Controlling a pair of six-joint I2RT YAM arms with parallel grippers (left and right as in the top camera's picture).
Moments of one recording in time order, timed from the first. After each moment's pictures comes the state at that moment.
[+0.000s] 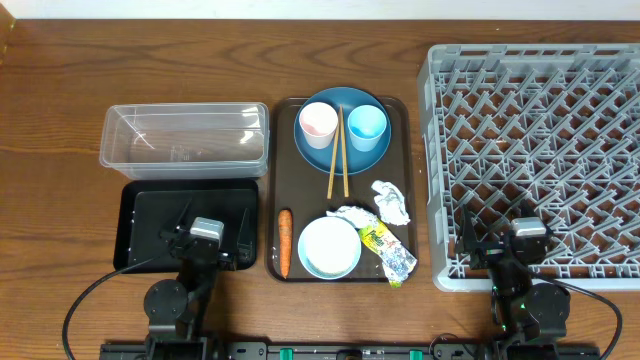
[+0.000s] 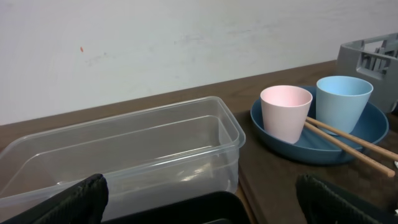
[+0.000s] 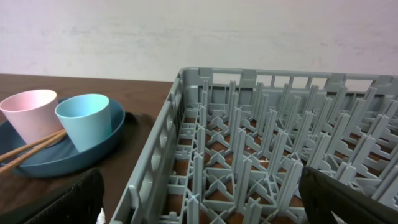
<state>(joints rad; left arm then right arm) -0.01 0.01 0.01 -0.09 0.18 0.13 0.04 0.01 0.01 -0.07 -0.05 0.01</state>
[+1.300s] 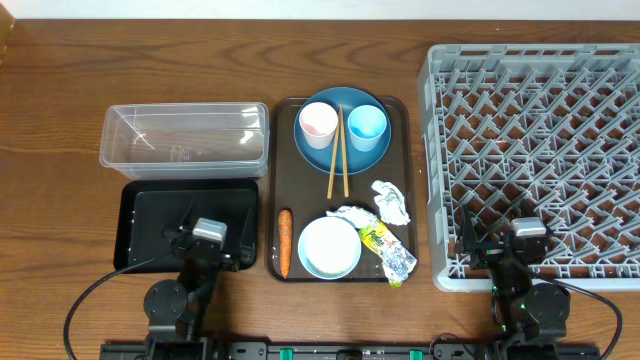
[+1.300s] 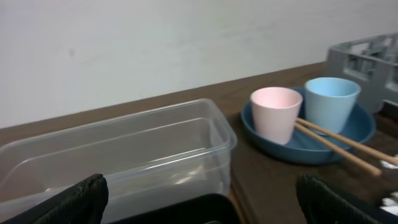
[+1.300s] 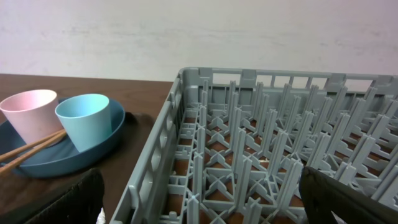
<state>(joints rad) -0.01 0.01 0.02 -0.08 0.23 0.12 0.04 0.01 0.01 -0.07 -0.05 0.01</state>
